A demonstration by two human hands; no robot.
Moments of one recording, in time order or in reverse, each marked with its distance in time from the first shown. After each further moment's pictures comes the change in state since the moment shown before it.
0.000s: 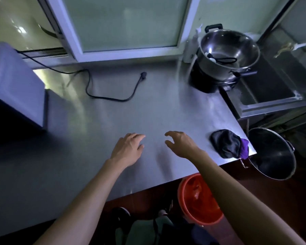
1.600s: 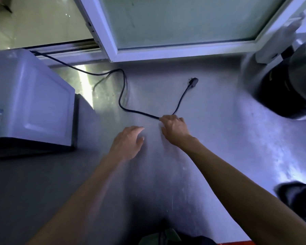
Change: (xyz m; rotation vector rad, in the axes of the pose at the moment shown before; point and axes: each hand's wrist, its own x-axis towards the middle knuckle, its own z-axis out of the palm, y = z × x) left_hand 0.139 -0.186 -0.056 -0.067 -0.036 -0.302; right_hand 0.290 -0.124 0.016 -0.099 -0.057 -0.258
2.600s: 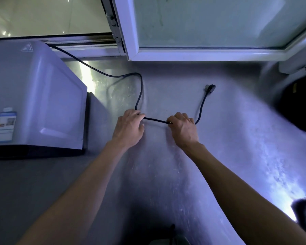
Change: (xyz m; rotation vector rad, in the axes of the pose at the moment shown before) left_hand 0.056 -0.067 -0.033 0.078 0.120 0.046; right_hand 0.040 -0.045 0.012 -0.031 0.253 0.053
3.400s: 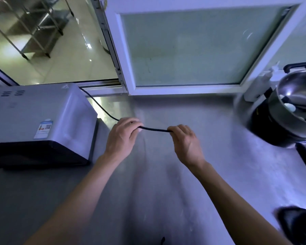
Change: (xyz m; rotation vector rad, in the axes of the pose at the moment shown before) left_hand -0.079 0.084 -0.093 -0.160 0.544 0.242; right_hand -0.096 0.010 -0.119 0.265 0.468 -0.228
